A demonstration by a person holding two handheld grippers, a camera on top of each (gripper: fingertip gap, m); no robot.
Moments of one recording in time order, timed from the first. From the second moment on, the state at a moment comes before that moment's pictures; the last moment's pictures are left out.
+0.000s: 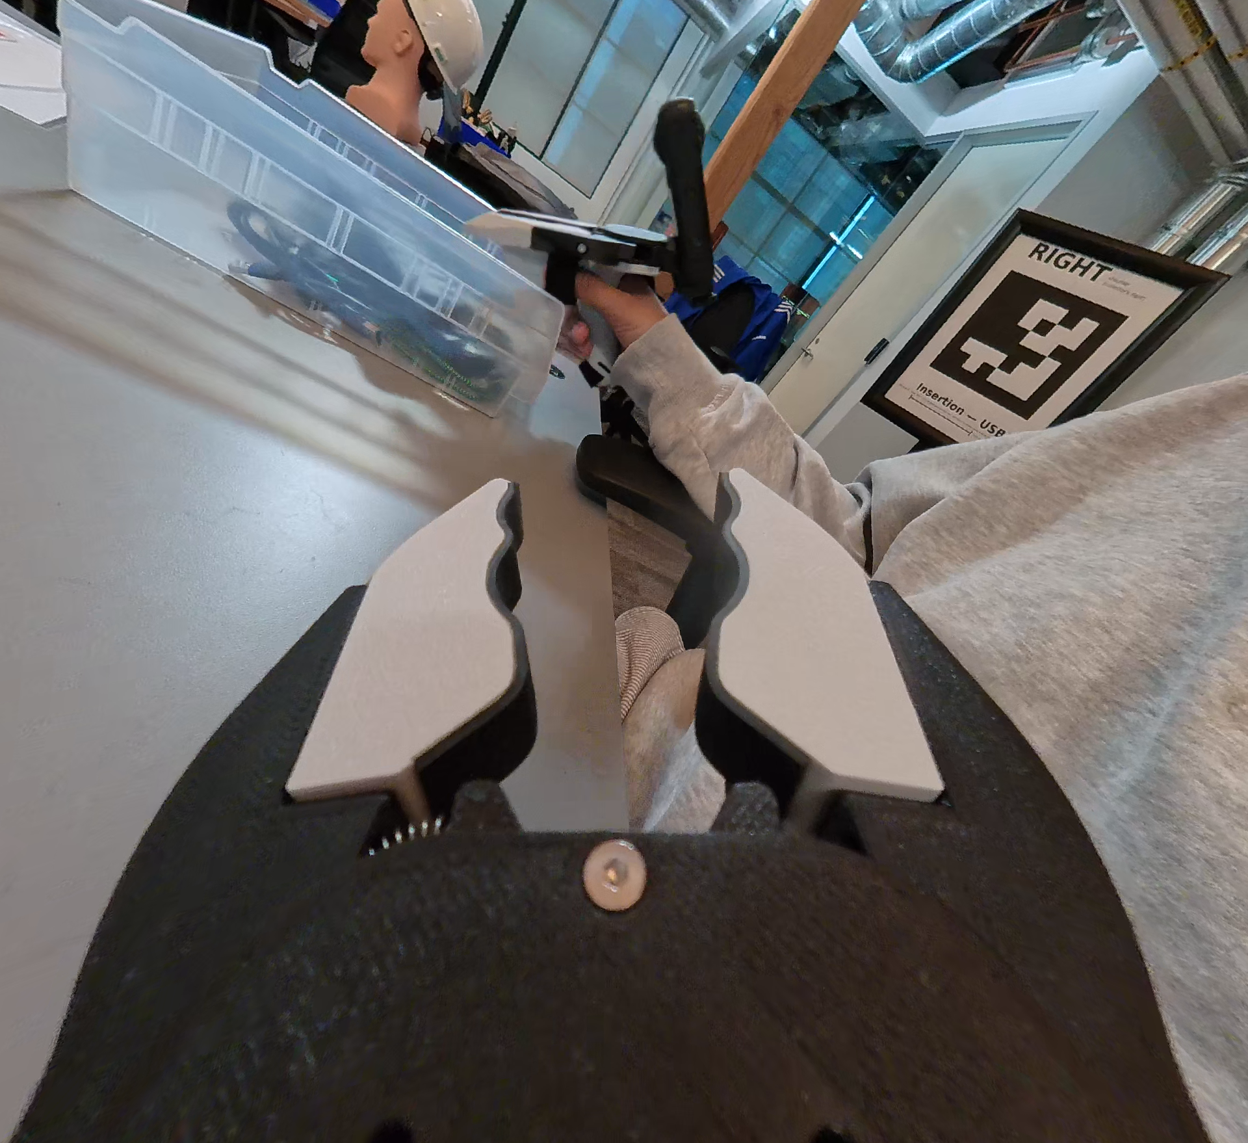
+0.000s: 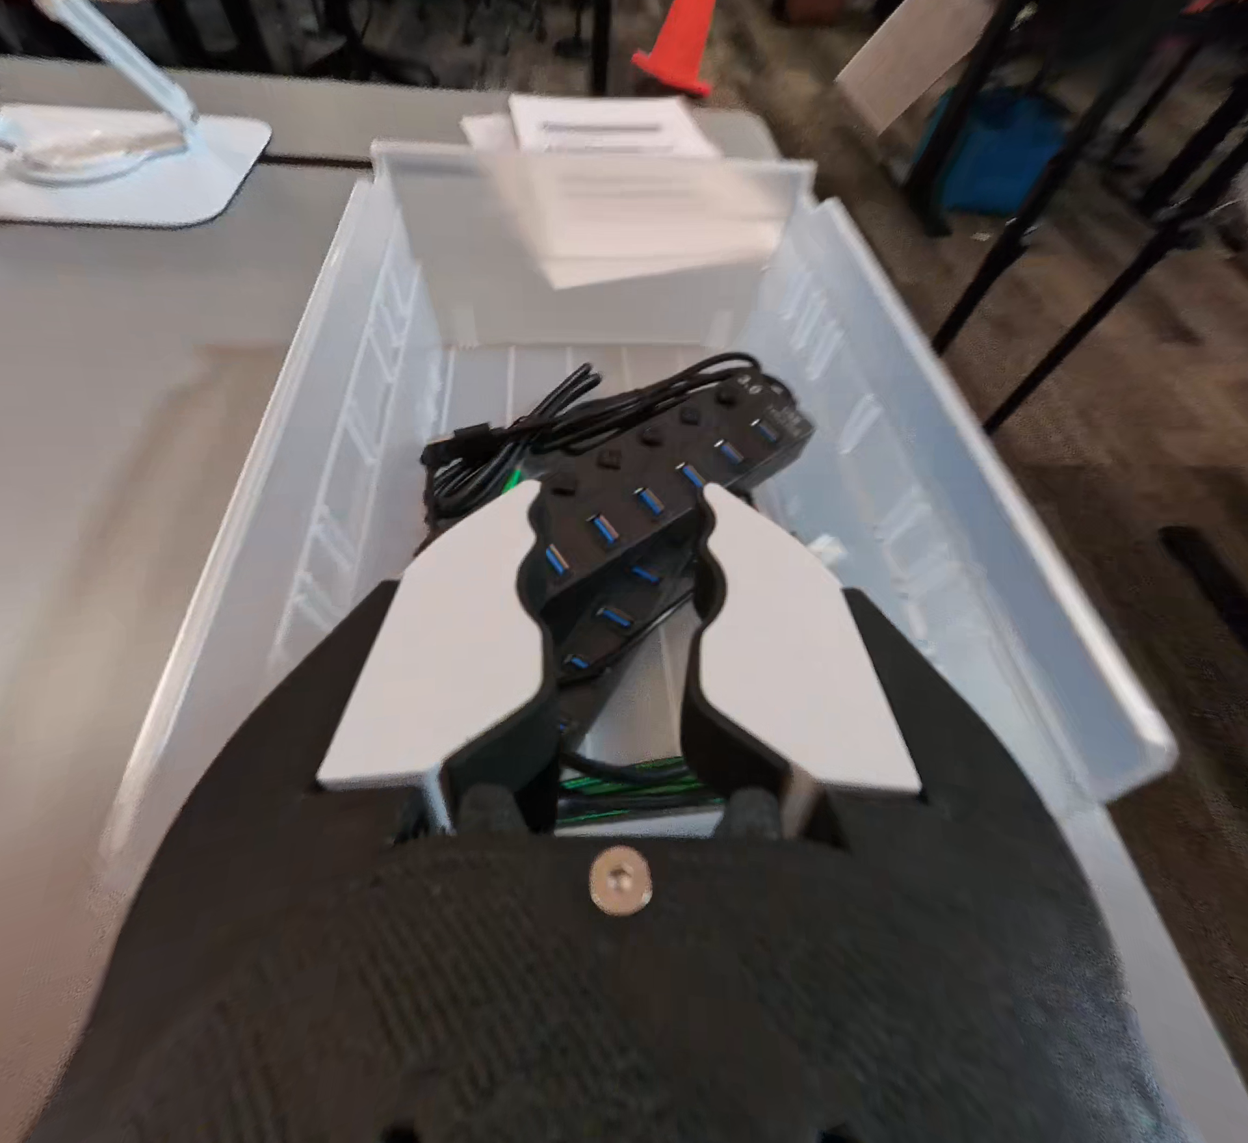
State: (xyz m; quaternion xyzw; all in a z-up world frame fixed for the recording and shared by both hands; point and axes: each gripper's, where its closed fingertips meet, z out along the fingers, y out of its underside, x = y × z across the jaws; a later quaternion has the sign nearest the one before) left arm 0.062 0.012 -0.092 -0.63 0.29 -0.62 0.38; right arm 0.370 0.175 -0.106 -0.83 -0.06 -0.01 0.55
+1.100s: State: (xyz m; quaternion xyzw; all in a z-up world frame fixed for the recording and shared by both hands) left arm 0.062 0.013 -0.093 -0.63 0.28 -0.62 0.38; right arm 0.489 0.164 -0.133 -0.83 0.09 -0.02 0.55
